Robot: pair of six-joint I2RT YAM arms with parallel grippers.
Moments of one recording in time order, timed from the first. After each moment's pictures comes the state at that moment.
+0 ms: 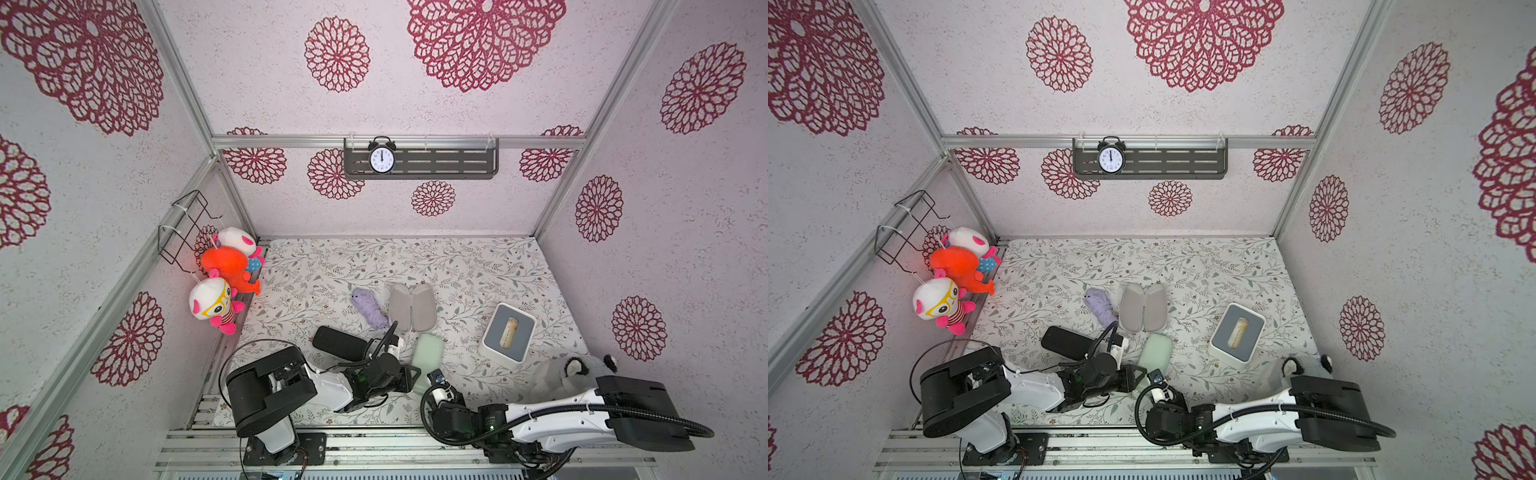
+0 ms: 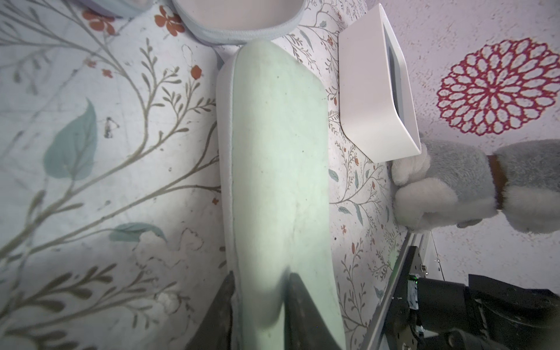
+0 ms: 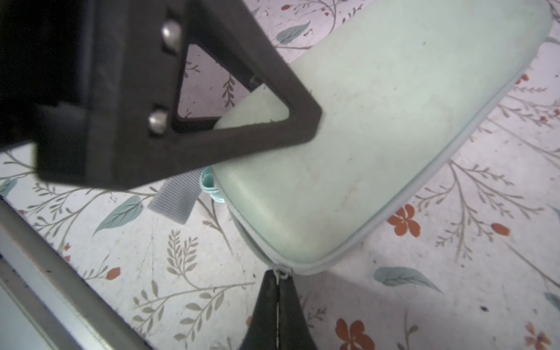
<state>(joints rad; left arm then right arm) -1.08 1.66 0.45 0.62 -0.04 -0.97 1.54 1.20 0.30 -0.04 0.58 0.84</state>
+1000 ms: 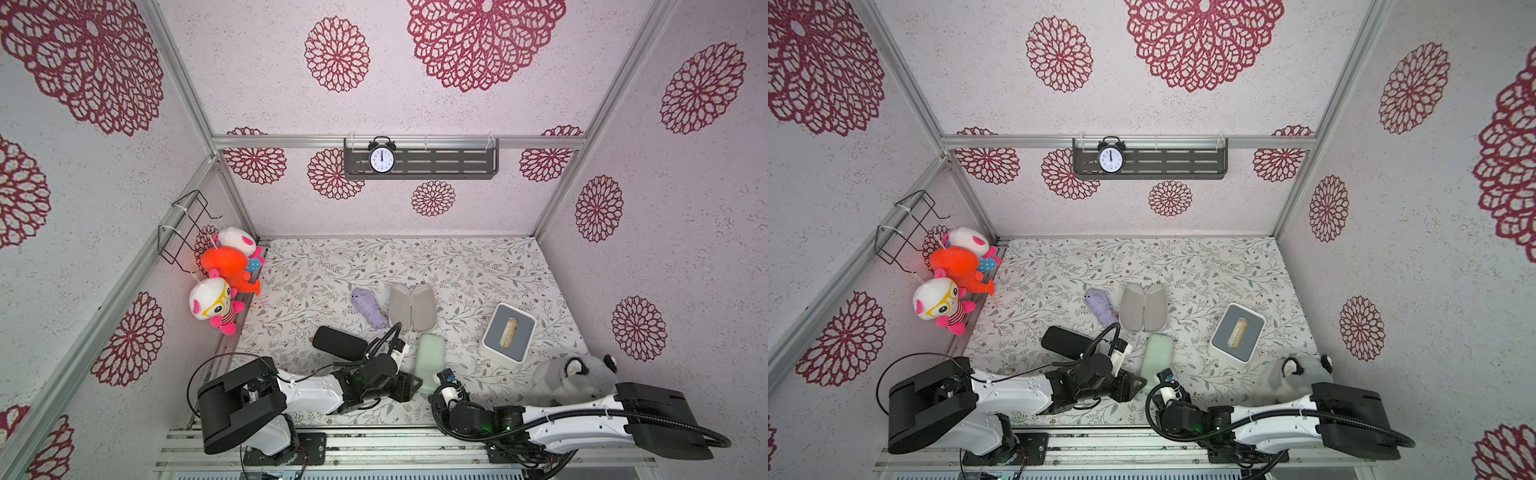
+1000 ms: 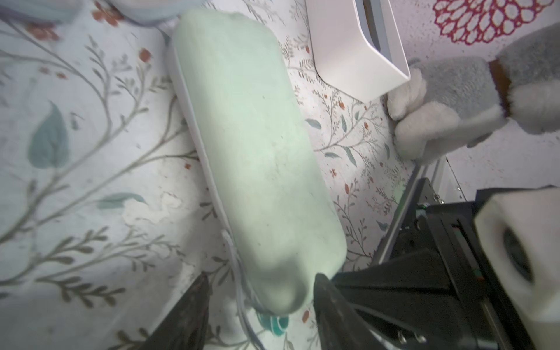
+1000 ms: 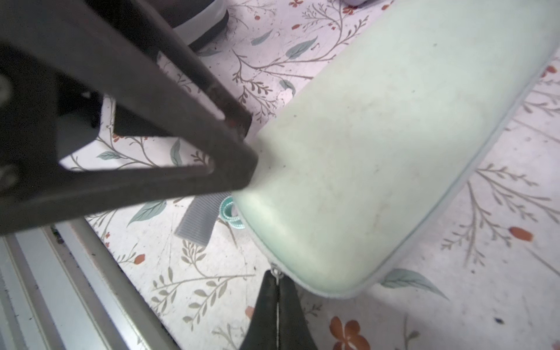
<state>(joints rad) -1.11 1.50 0.45 0.40 0.09 -0.72 1.49 1.01 0.12 0.14 0.50 0.77</state>
